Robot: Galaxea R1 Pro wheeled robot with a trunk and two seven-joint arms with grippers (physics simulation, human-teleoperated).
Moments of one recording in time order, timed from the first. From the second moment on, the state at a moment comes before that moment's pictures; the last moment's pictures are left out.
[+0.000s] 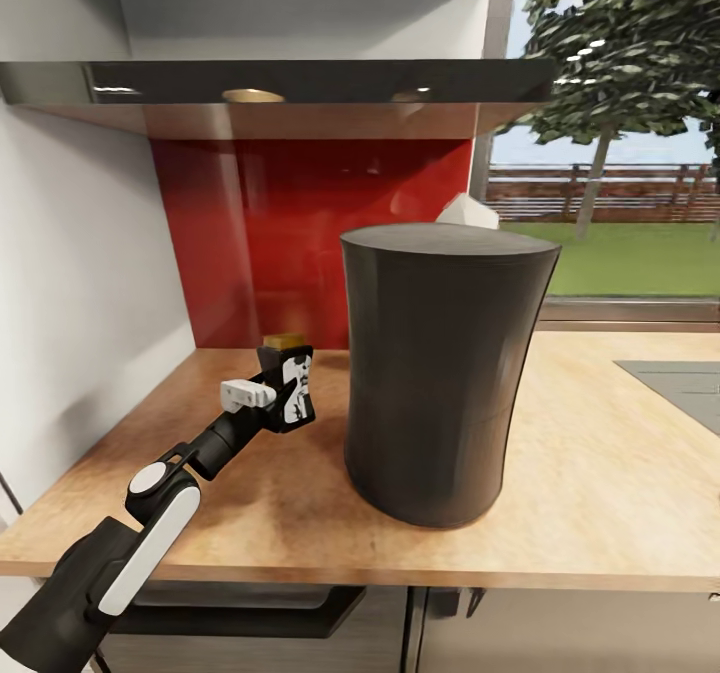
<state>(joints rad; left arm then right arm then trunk) -0.47 0.29 -0.38 -1.57 0.57 0.14 -0.12 -0.15 -0.30 1.11 -0.56 -0.32 -0.28 -0.02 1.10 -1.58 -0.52</state>
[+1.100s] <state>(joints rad) -0.47 0.28 -0.38 -1.57 0.57 0.14 -0.12 -0.15 -0.29 1.12 -0.53 -0.32 -0.28 -0.02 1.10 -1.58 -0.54</state>
